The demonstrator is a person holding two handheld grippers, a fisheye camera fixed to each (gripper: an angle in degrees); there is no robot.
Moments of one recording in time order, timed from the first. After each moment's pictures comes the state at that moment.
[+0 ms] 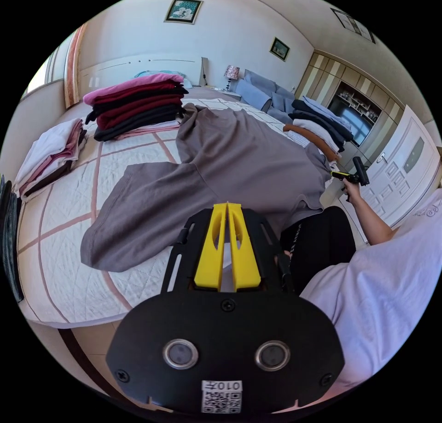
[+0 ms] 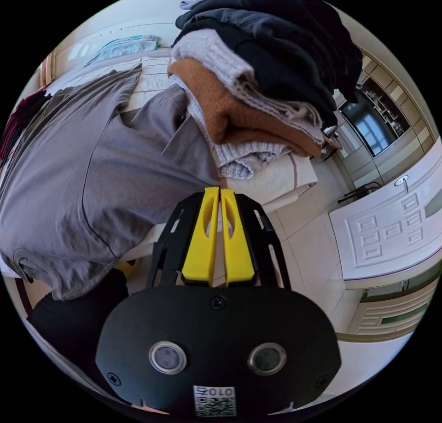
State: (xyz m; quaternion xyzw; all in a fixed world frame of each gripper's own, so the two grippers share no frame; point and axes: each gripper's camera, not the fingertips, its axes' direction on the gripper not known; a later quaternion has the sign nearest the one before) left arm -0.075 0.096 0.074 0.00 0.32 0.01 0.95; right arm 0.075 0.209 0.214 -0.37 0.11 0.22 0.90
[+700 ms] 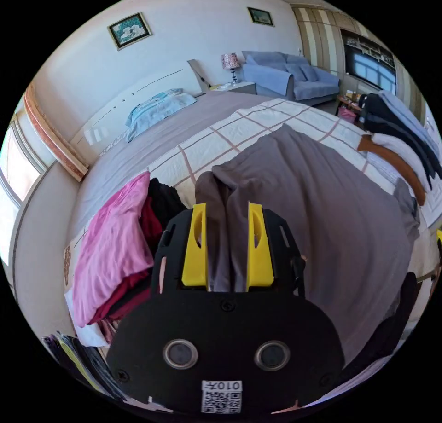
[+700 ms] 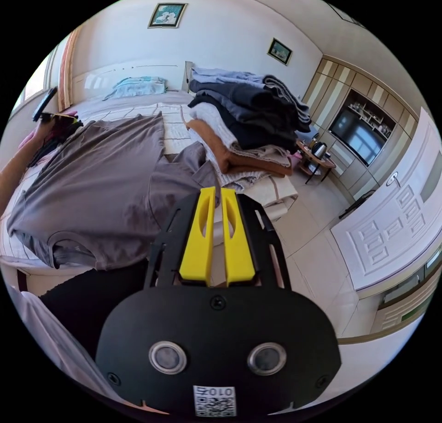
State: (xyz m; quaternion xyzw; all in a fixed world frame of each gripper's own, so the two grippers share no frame) left arm 0.151 -0.297 0.279 -0.04 0.11 0.14 0.98; right arm -0.008 0.158 0.073 -0.24 0.12 0.22 0.94
